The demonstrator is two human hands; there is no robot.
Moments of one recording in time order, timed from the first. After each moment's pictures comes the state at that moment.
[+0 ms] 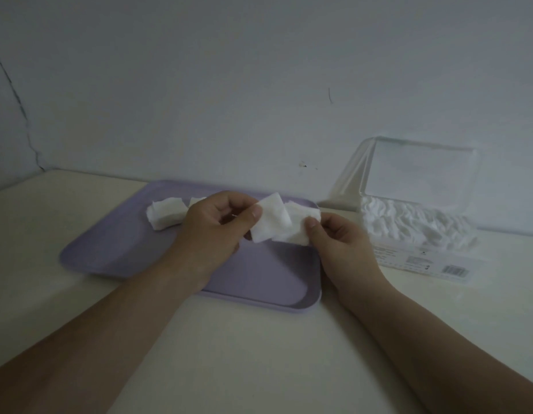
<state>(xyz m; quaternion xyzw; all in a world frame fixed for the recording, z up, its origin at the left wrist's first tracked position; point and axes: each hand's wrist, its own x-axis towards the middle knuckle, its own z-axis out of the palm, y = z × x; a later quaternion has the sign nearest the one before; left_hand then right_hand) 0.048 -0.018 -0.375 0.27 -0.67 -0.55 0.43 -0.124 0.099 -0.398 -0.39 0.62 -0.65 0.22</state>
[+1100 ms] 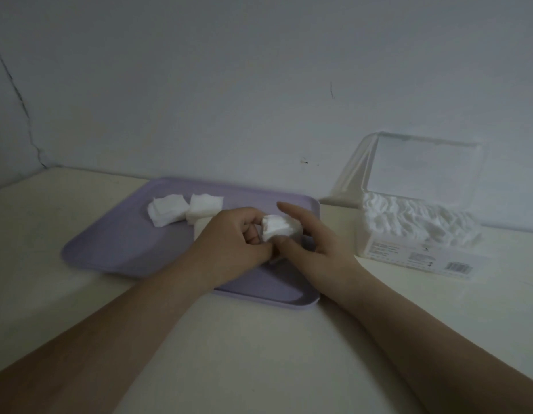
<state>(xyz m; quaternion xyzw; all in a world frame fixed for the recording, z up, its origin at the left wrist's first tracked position) 0.042 -0.014 -0.384 0.26 -0.82 -0.41 0.32 -0.108 0.098 -0.396 -0.53 0.69 -0.47 0.15</state>
